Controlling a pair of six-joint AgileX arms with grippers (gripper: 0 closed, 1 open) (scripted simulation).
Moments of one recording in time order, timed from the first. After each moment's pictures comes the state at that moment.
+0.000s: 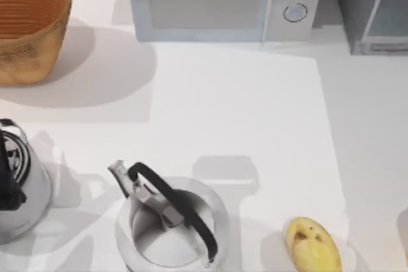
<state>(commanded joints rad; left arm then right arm) 0.00 0.00 0.00 0.00 0.00 0.00 -0.50 1.67 0.17 1.50 -0.48 0.02</state>
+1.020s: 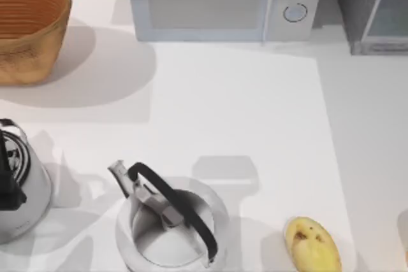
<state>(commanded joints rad) 0.00 0.00 0.00 0.00 0.00 0.00 -0.41 1.95 0.48 1.47 -0.38 0.01</state>
